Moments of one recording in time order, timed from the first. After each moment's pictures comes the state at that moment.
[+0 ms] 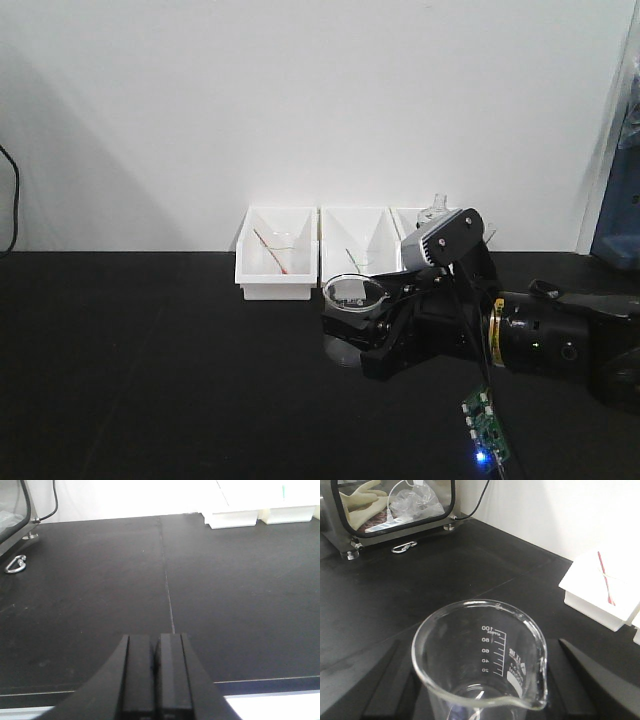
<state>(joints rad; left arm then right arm) -0.07 -0.01 0.03 0.18 0.28 -0.18 0.28 1.58 -1.13 -1.52 -0.59 1.34</state>
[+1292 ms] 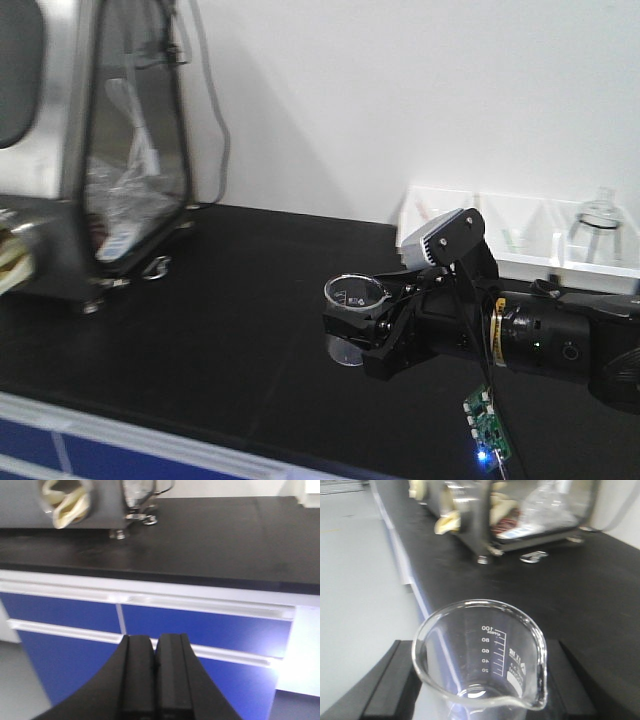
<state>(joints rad) -0.07 -0.01 0.03 0.18 0.28 -0.18 0.28 1.58 -1.13 -1.52 -0.59 1.34</state>
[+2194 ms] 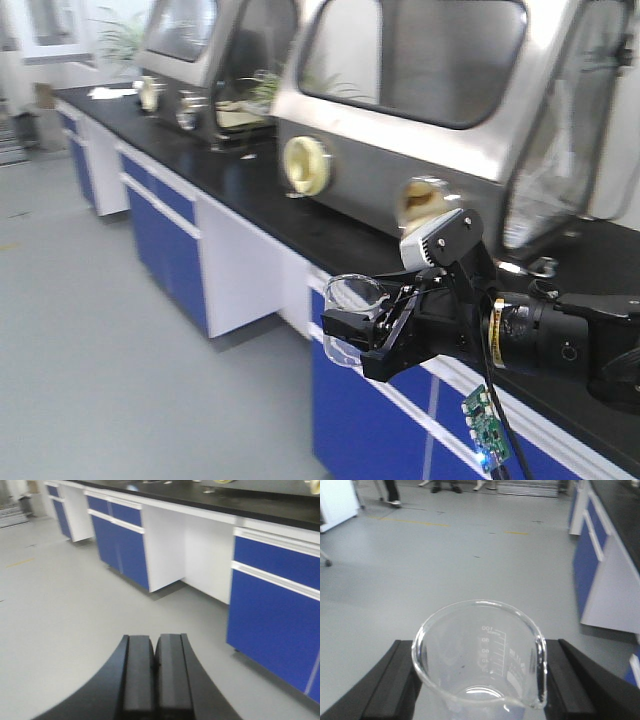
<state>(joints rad) -0.07 -0.01 0.03 0.18 0.28 -0.18 0.28 1.58 -1.13 -1.52 -0.59 1.34</state>
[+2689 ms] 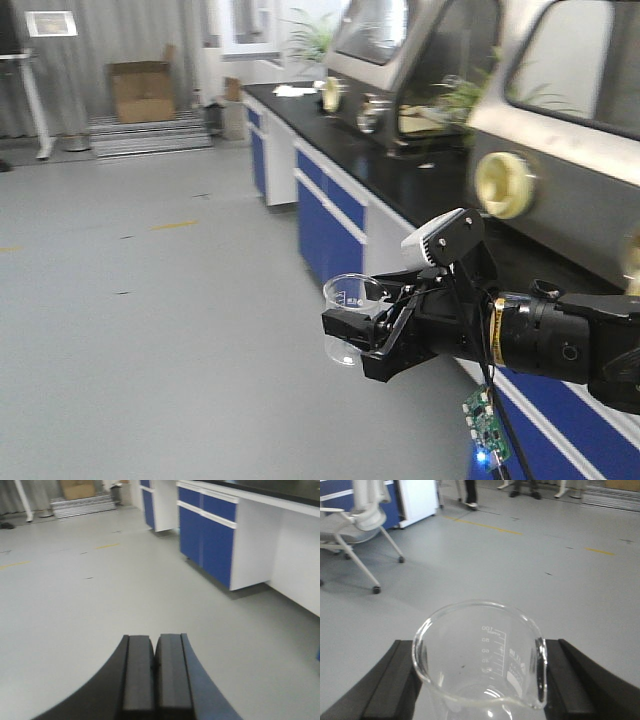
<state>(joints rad) -0.07 -0.01 0.03 0.18 0.28 -0.18 0.28 1.58 -1.13 -1.52 -0.59 1.34</state>
